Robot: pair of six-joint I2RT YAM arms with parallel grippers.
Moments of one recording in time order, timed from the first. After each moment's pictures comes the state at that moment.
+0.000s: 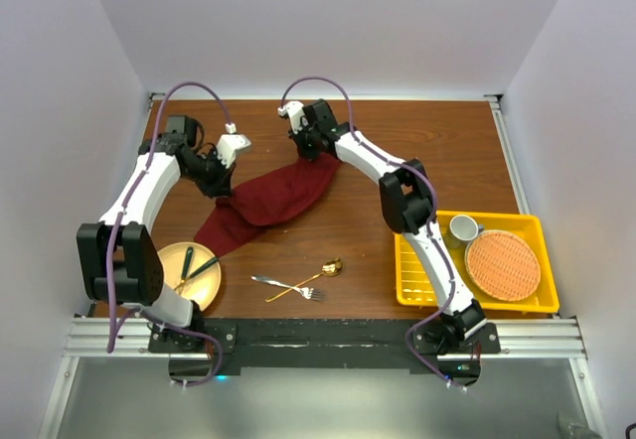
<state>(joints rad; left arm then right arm) -0.01 1.54 1.25 -0.90 0.53 0.74 0.58 2.58 2.25 -0.42 -0.14 -0.20</state>
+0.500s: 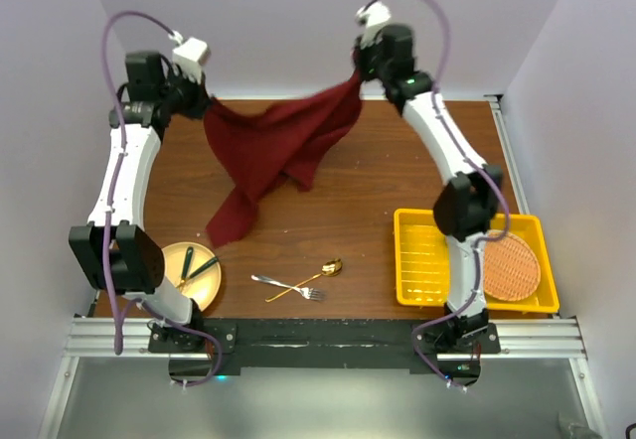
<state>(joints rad) 0.05 1.62 1.61 -0.59 0.43 0.30 0.38 2.21 2.22 -0.36 -0.05 -0.07</state>
